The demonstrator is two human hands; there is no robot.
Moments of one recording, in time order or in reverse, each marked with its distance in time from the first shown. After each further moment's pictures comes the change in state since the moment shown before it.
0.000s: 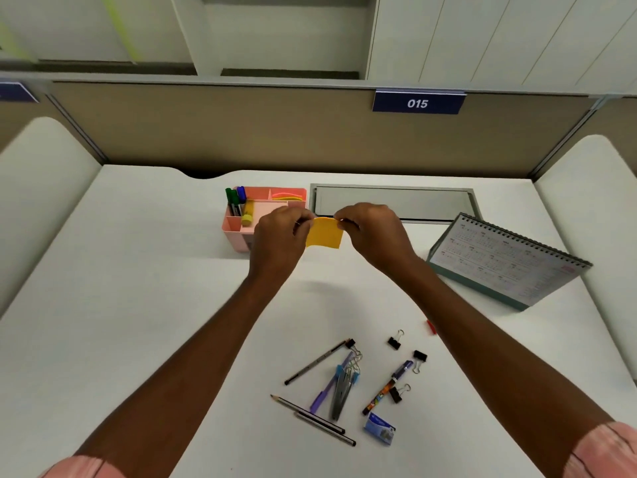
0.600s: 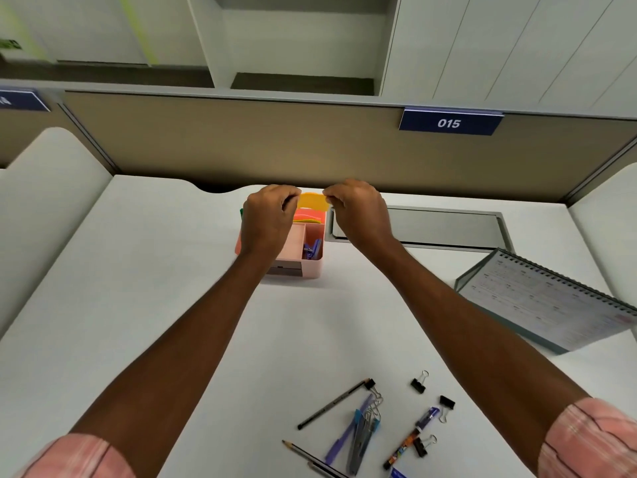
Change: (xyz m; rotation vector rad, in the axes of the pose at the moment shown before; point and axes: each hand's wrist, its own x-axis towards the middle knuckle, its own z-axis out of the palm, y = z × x) left_hand 0.094 -0.072 -0.005 0.068 0.157 0.033; right_hand 0.120 -0.008 0.057 -0.017 0.177 0.009
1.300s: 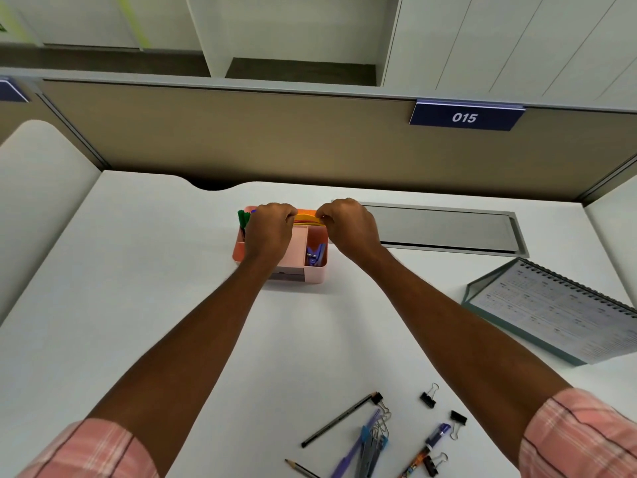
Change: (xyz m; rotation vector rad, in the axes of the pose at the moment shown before) left_hand 0.001 -0.046 0.050 0.217 -0.327 -0.219; right_hand 0.005 0.016 0.063 -0.043 -0.250 0.082
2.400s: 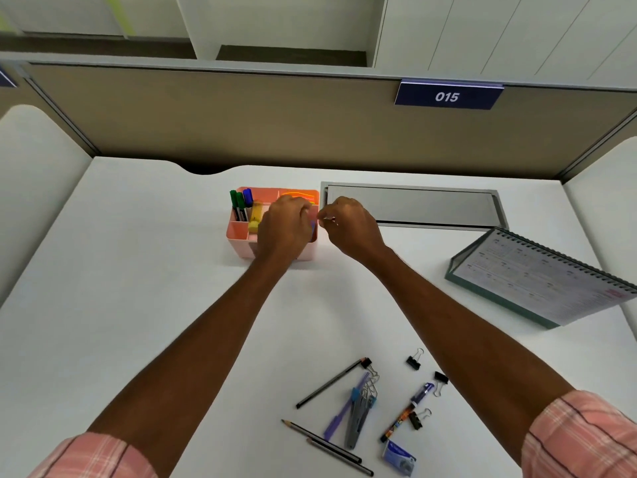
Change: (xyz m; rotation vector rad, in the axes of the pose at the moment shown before) left_hand -0.050 0.049 -0.008 -0.071 -0.034 -0.007; right_hand -0.055 0.007 -0.011 0.081 -0.074 0.070
